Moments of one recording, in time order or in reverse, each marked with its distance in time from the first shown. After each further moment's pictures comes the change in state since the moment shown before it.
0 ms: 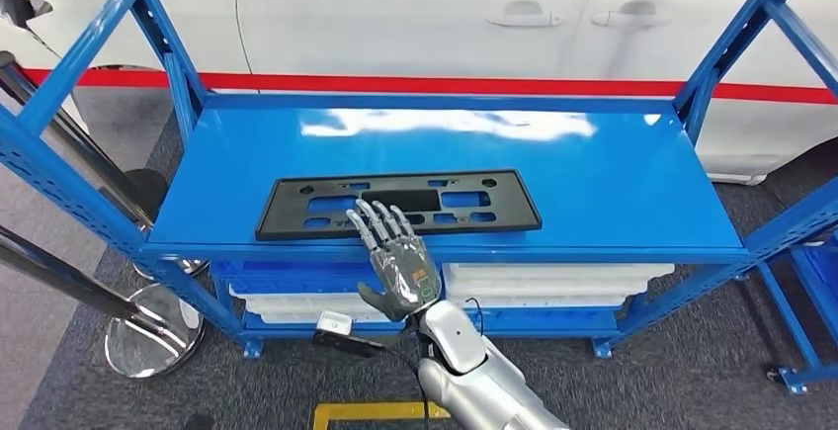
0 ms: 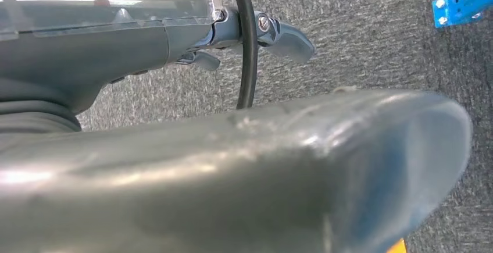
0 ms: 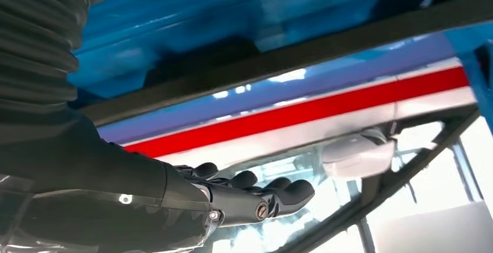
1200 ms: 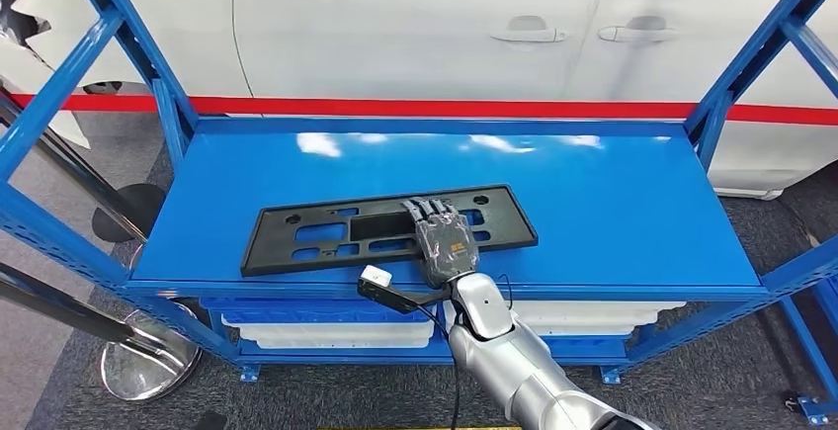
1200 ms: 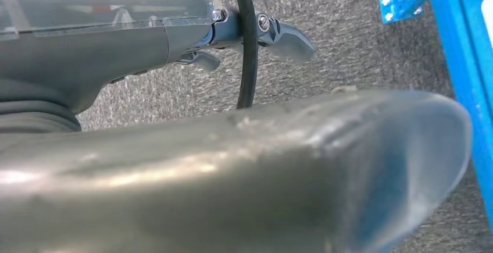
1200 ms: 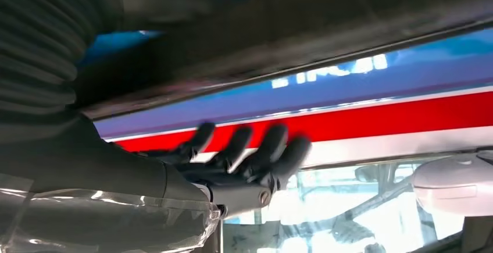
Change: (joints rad) left arm -0.010 -0.026 0.052 0.000 -0.089 -0.008 -0.013; right arm -0.121 -0.022 -0.162 0.200 0.111 0.008 0.085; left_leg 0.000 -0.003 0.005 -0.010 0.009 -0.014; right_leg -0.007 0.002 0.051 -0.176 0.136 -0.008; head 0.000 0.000
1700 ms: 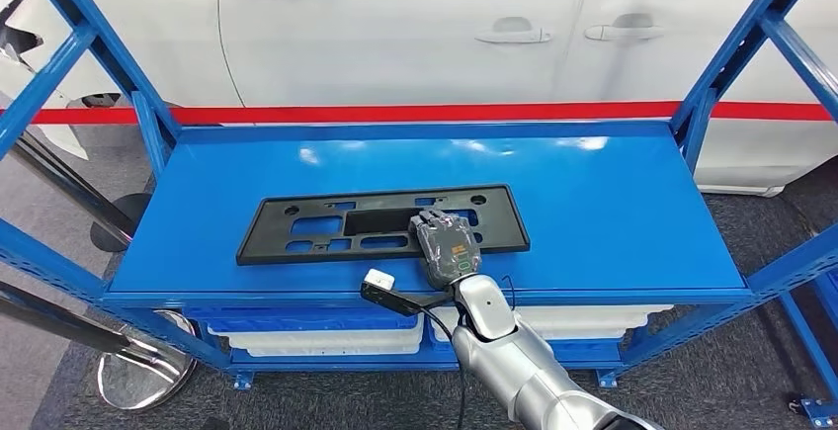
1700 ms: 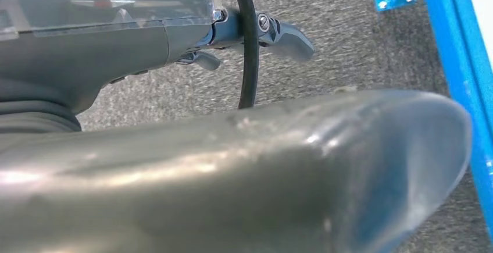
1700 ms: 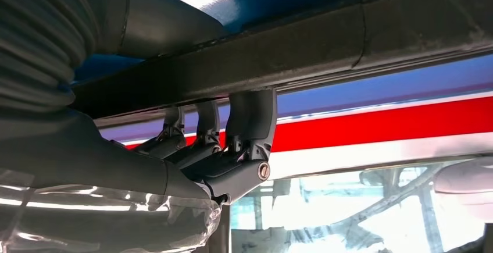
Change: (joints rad) left arm 0.015 -0.008 0.007 0.000 0.000 0.005 -0.004; right arm 0.001 -0.006 0.000 0.014 -0.012 0.011 -0.006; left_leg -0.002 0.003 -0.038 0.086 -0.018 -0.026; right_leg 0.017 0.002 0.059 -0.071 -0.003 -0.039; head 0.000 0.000
